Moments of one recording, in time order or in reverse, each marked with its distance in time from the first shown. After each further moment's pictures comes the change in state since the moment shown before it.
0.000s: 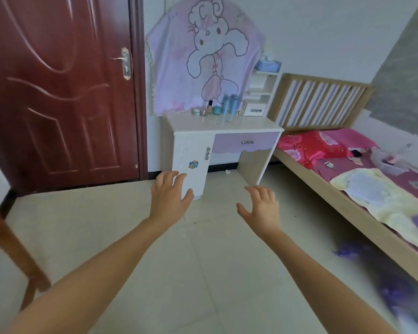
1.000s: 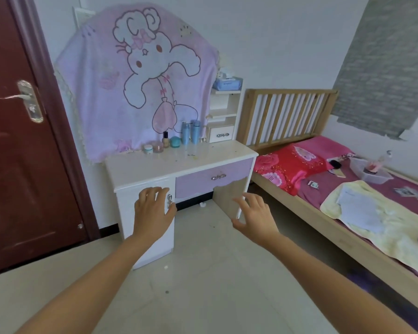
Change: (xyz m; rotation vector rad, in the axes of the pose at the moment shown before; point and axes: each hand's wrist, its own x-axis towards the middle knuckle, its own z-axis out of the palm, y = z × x) left_hand 0.346 0.021 0.189 -0.043 -0.040 0.057; right_hand 0.312 0.185 0.066 -0.140 -0.087 -0.022
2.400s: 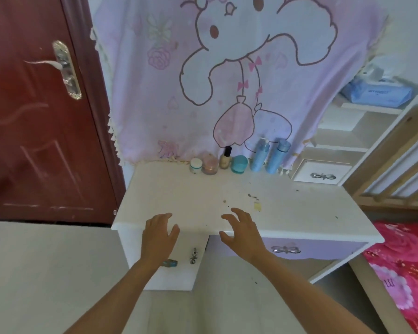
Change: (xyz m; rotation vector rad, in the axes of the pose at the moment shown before) left_hand 0.311 -0.147 0.216 -0.085 0.070 -0.689; right_hand 0.451 0.063 0.250 0.204 -0.498 -0.364
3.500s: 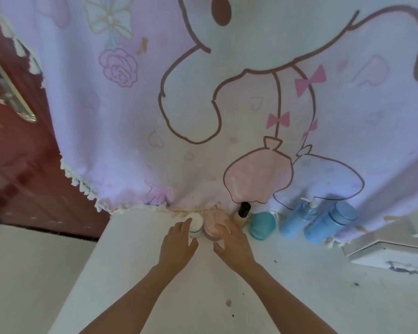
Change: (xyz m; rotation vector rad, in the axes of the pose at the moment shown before) left_hand 0.285 0.034 0.115 0.236 -0.118 -0.036; right_hand 0.319 0.094 0.040 0.035 -0.119 -0.121
